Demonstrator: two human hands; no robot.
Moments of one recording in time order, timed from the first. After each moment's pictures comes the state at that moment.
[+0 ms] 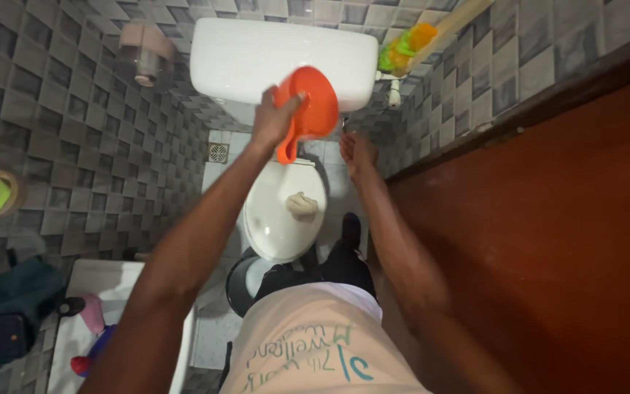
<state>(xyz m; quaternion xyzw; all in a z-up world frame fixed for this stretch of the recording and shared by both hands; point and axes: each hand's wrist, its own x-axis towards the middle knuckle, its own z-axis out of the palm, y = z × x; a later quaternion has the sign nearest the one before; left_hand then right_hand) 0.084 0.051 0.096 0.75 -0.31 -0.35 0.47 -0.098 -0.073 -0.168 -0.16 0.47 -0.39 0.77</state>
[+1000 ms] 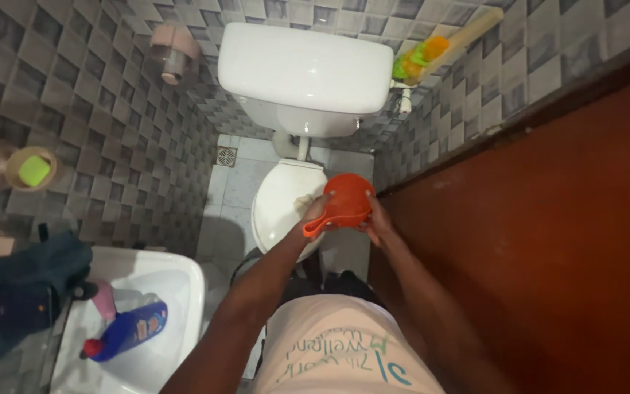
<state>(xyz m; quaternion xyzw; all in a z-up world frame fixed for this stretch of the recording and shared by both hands) -0.016 0.171 -0.135 0.52 -0.10 -0.71 0.46 -0.202 0.083 -0.161 -0.29 0.47 -0.18 0.81</state>
